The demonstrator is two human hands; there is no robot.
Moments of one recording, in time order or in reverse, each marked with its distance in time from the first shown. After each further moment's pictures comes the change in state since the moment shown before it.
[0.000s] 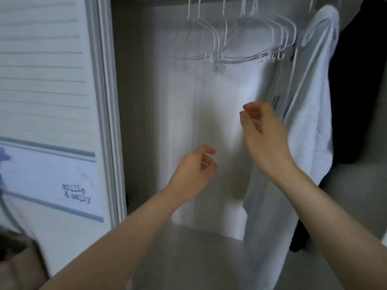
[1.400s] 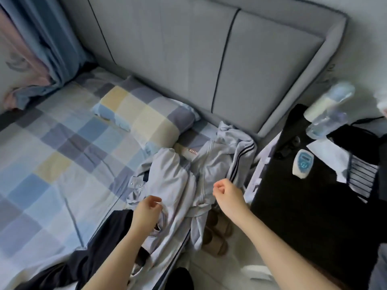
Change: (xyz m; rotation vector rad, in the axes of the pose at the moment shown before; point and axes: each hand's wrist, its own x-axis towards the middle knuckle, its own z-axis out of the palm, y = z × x) left_hand -1.100 0.067 -0.200 0.046 1.694 -1.870; right_hand -0.907 -0.516 0.148 0.384 -2.227 -0.454
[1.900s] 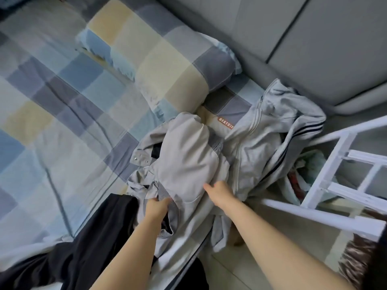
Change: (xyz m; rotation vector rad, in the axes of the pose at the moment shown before) left_hand 0.230 -0.166 0.083 -0.281 0.005 -0.629; right_hand 0.222 0.065 0.237 -0.033 -0.339 0.445
